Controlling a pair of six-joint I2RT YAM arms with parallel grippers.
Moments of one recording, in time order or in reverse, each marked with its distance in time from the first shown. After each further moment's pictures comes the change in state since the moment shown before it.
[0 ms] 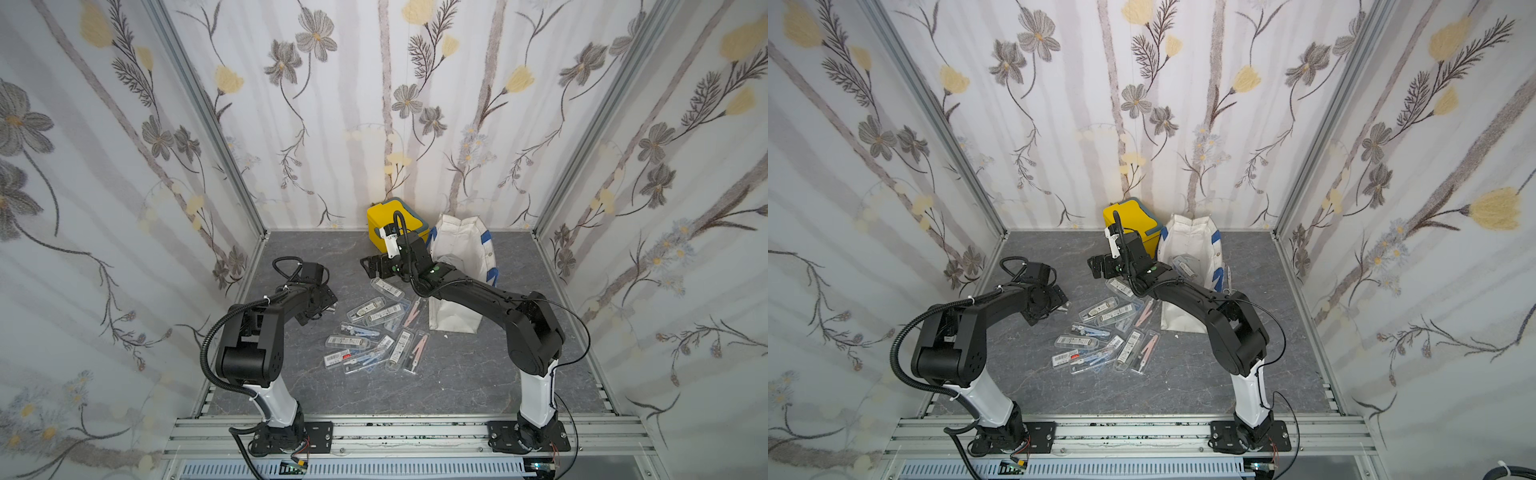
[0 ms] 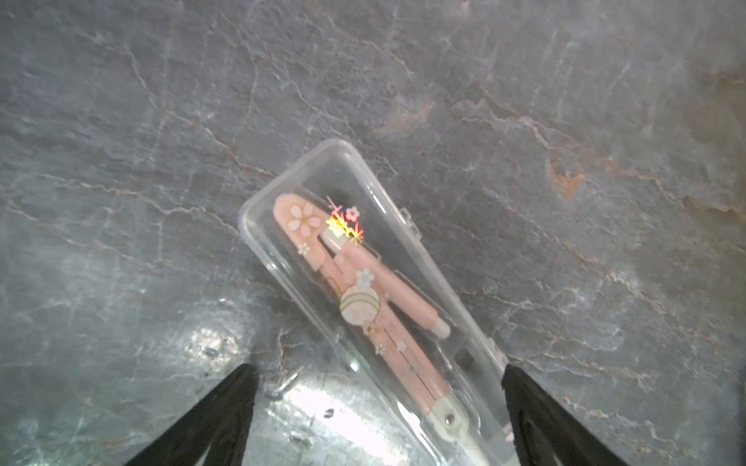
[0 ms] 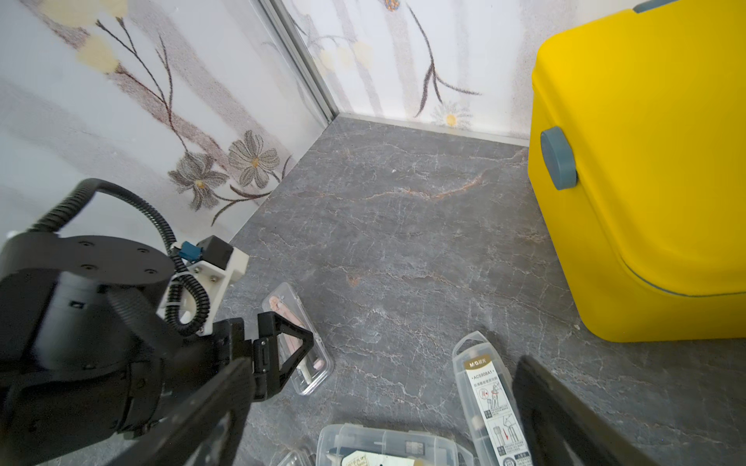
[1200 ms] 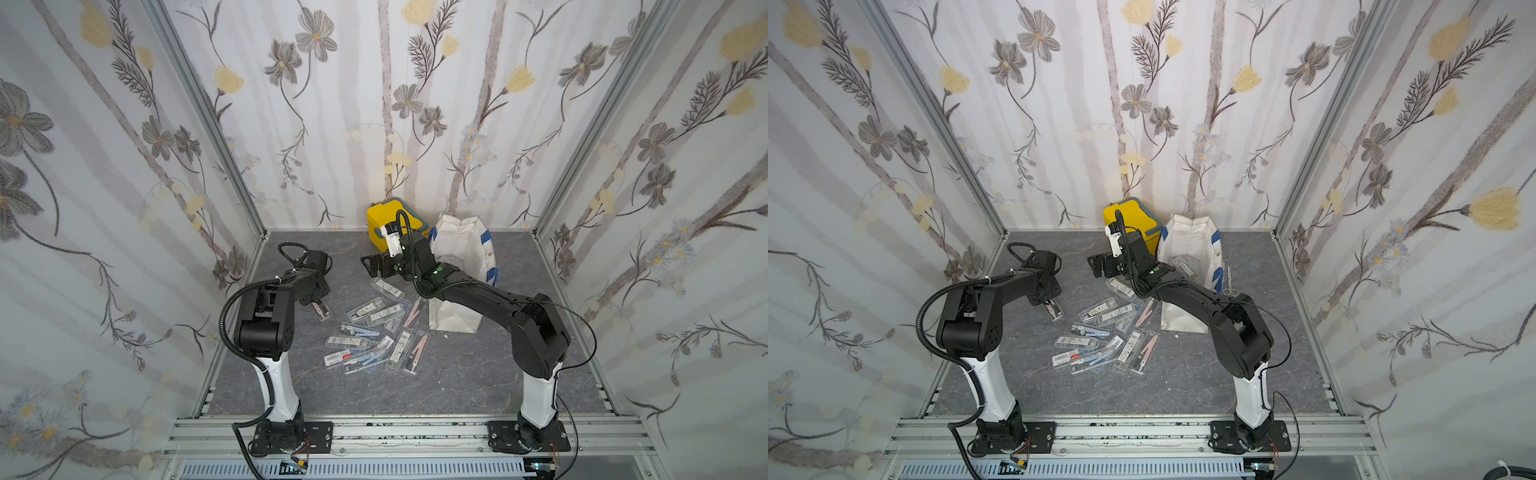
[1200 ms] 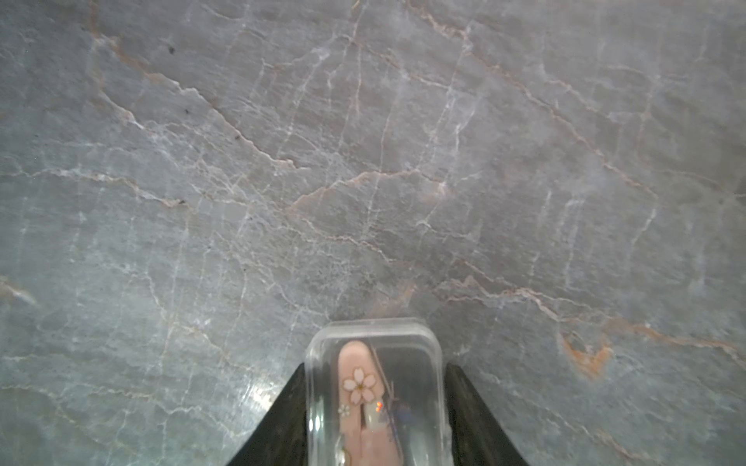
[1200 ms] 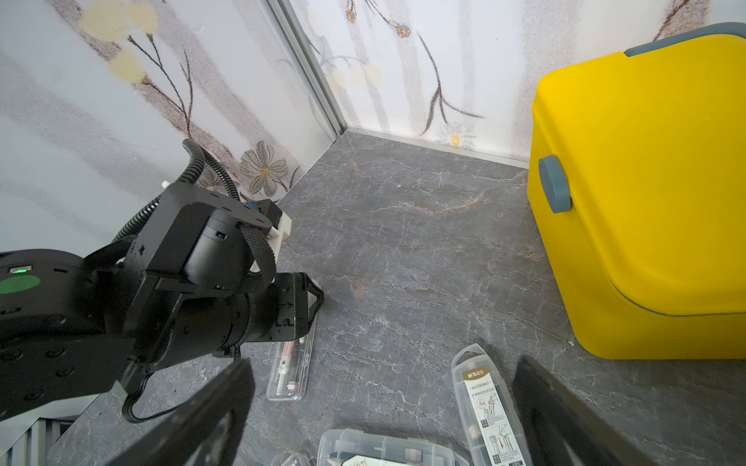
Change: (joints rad) left arm 0.002 0.219 0.206 -0.019 -0.185 0.151; right arm 0.000 -0.030 -0.025 0.029 -0.018 -0.030
